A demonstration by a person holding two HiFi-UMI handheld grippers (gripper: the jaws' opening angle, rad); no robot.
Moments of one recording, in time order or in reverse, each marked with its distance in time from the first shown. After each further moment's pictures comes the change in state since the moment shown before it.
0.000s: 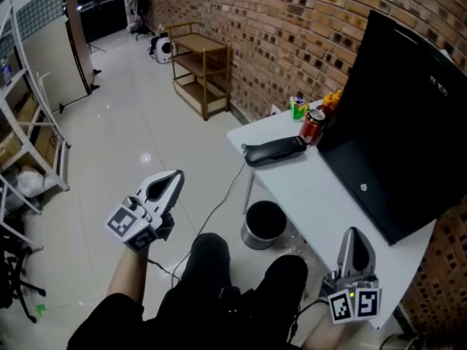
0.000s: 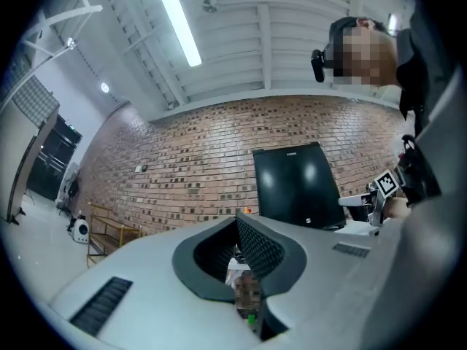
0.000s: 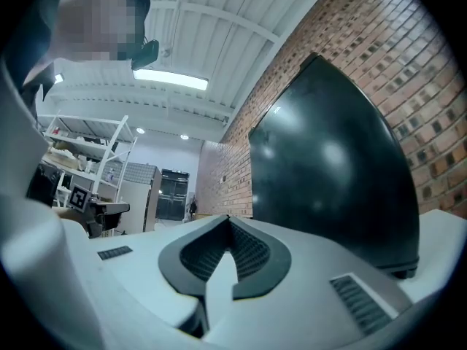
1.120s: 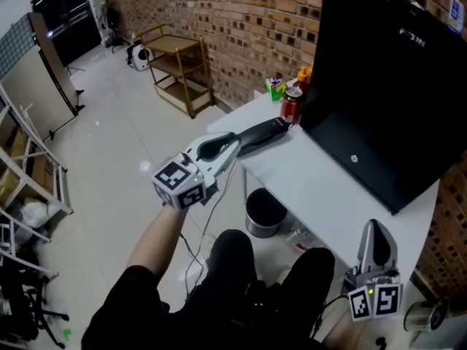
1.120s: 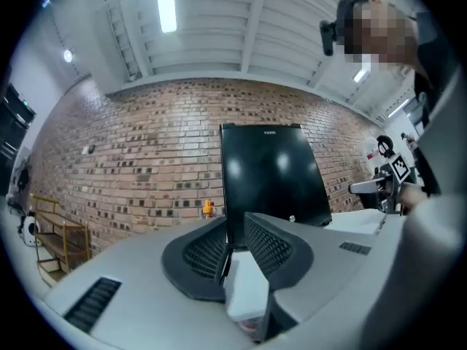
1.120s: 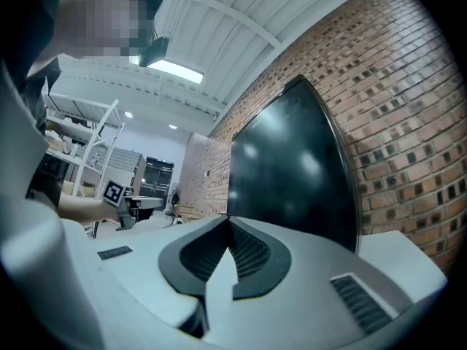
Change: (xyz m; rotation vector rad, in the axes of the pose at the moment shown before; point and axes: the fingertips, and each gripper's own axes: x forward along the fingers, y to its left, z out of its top) left arm 0.173 -0.069 -0.025 0.010 0.115 -0.299; right arm -0.052 -0.039 0.014 -0.076 0.037 -0.141
